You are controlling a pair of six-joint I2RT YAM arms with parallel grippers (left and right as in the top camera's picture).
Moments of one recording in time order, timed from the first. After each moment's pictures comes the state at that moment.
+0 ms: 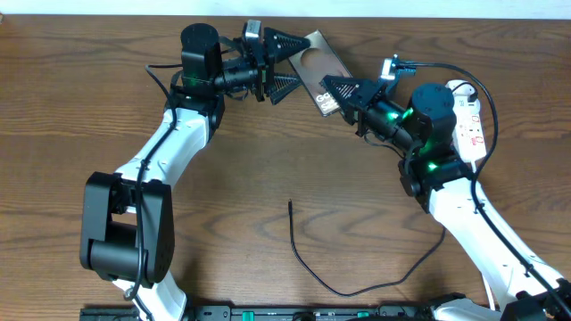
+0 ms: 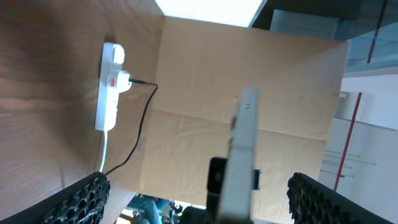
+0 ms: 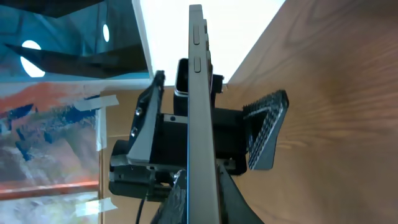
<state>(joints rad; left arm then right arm) -0.20 1.86 1.27 0.44 1.06 -1.57 0.32 1.40 0.90 0.37 -0.55 1.47</state>
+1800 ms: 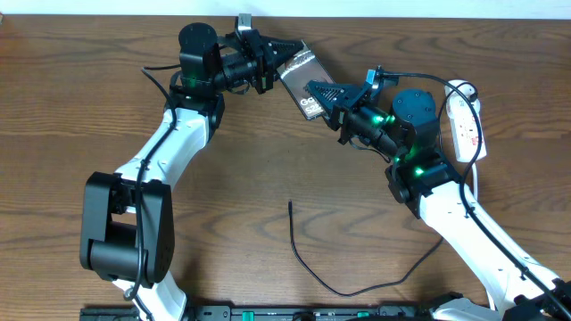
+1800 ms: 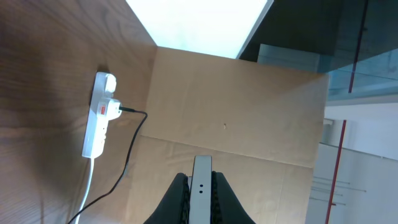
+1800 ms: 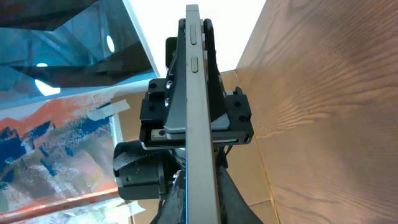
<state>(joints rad) -0.20 1.85 1.27 0.50 0.94 -1.64 0.40 1.40 0.90 0.36 -0.48 1.65</state>
